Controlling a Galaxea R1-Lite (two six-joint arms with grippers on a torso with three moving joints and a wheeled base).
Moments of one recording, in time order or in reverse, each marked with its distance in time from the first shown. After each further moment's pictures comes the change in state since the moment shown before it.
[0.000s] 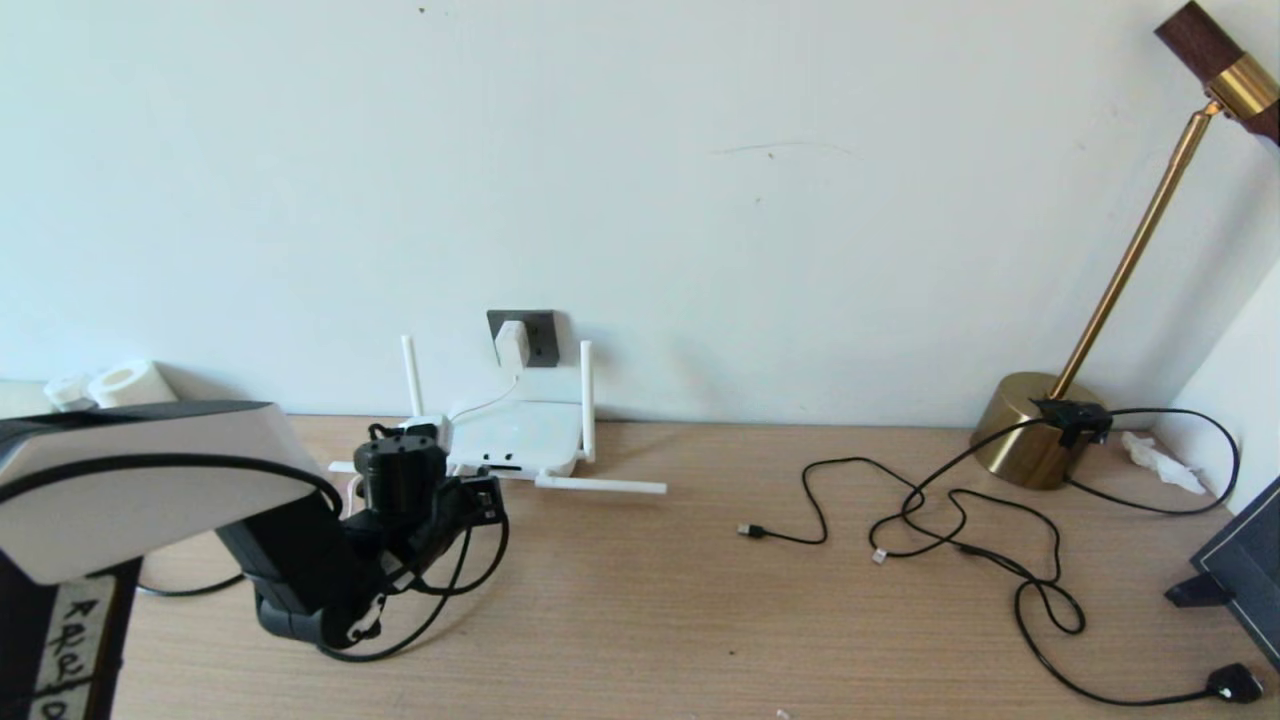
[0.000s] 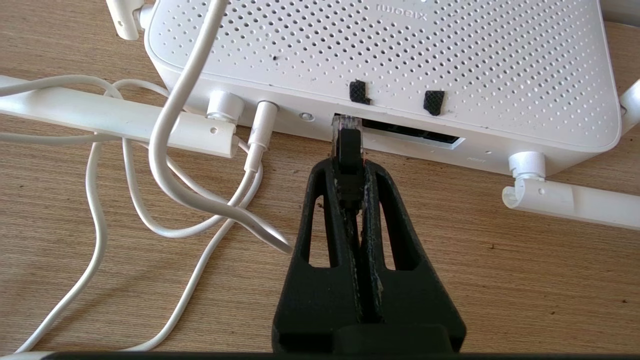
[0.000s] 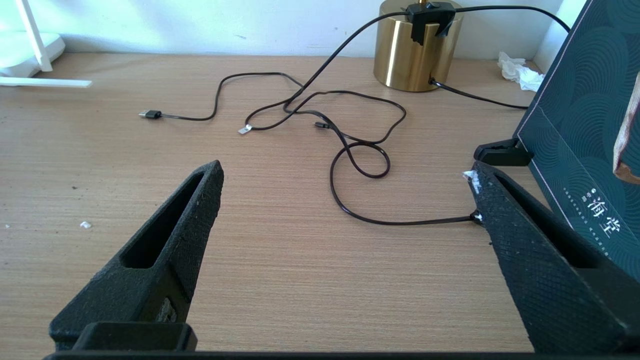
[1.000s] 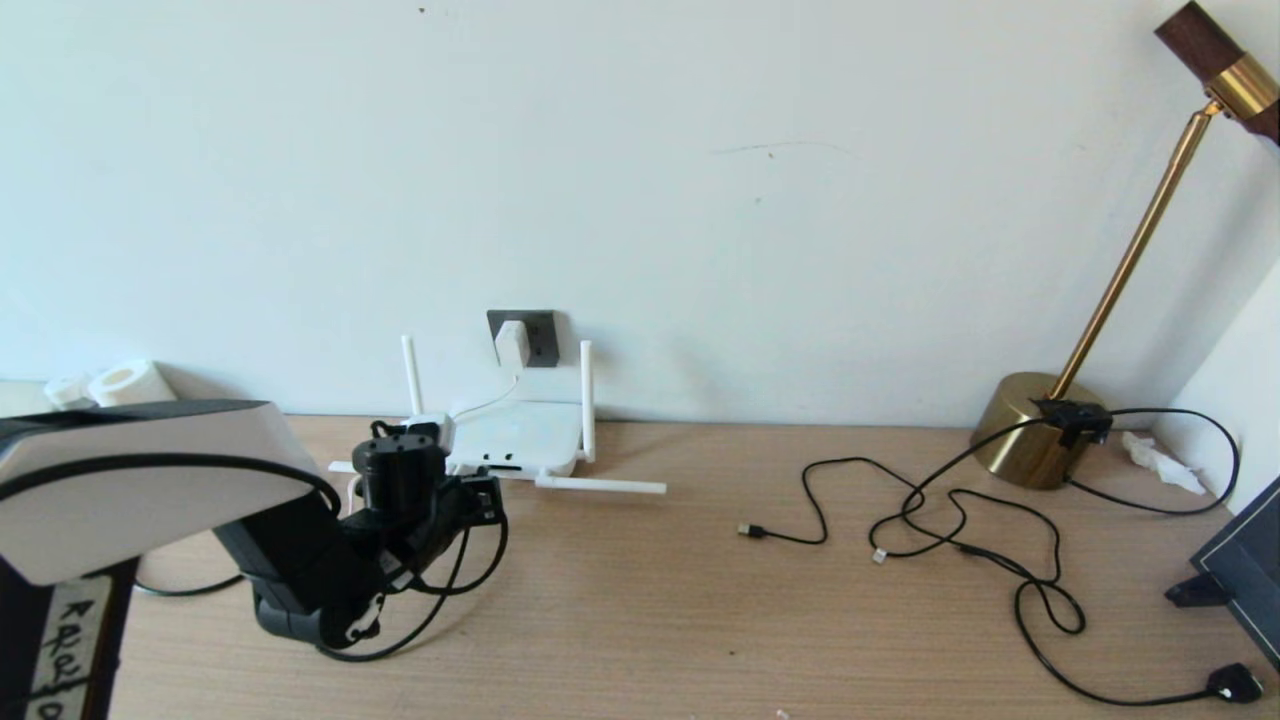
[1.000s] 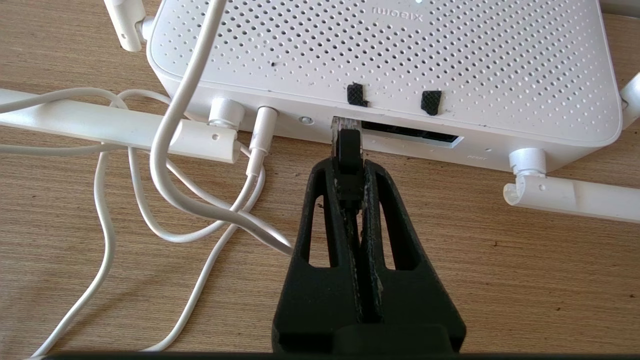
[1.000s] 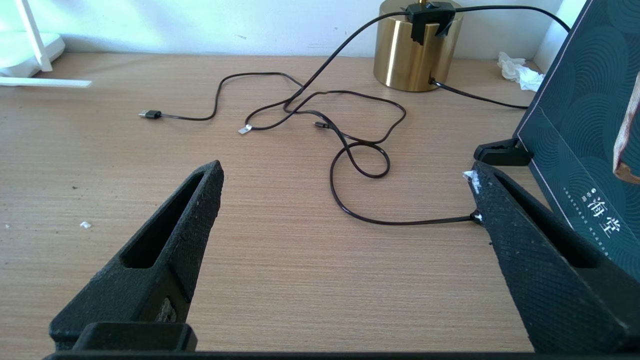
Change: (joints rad) left arm -0.003 -0.005 0.002 0.000 -0.001 0.037; right arm 0.000 0.000 0.000 0.000 0.000 0.000
